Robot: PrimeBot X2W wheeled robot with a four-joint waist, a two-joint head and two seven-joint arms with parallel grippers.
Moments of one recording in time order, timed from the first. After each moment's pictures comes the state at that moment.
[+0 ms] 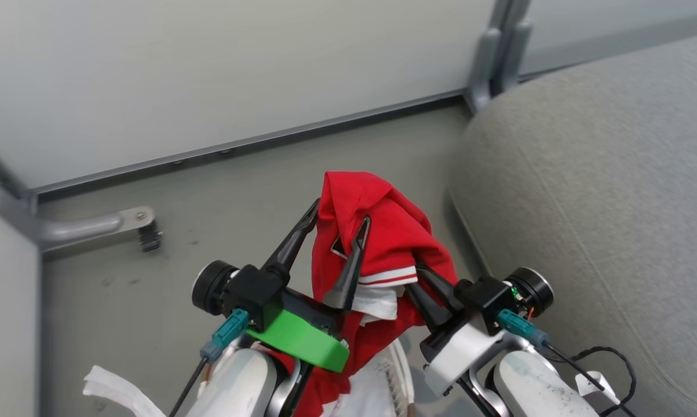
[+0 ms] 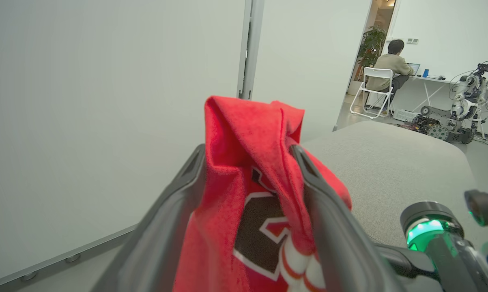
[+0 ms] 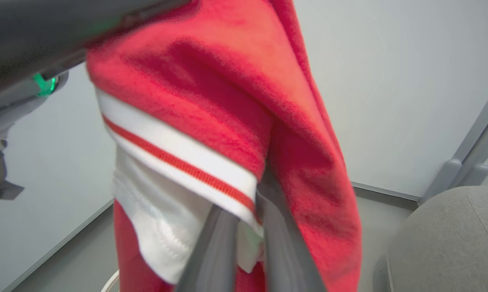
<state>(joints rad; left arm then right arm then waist) -0.28 0.05 -0.52 0.16 -0.32 -0.13 -0.26 -0.29 -0.05 0.48 0.29 0.15 0.13 -0.26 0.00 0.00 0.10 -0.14</state>
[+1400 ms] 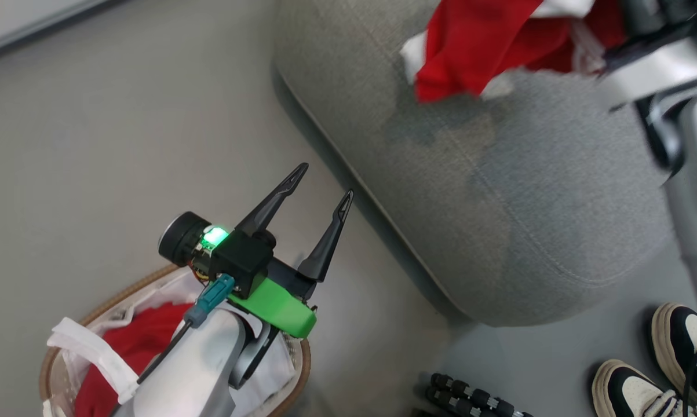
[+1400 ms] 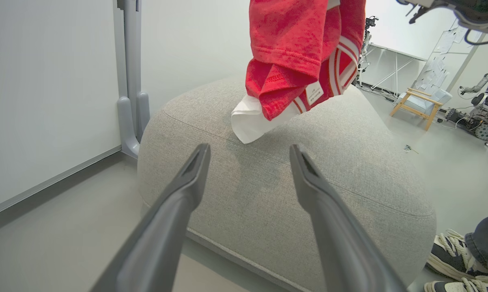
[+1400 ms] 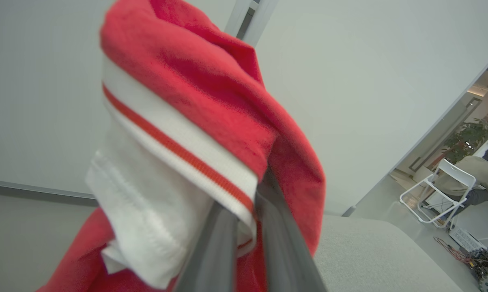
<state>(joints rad) -0.44 0.21 -0.61 0.20 -0.30 -0.13 -0.26 -0.88 -0.28 0.12 0.39 0.08 0.13 -0.26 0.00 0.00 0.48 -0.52</state>
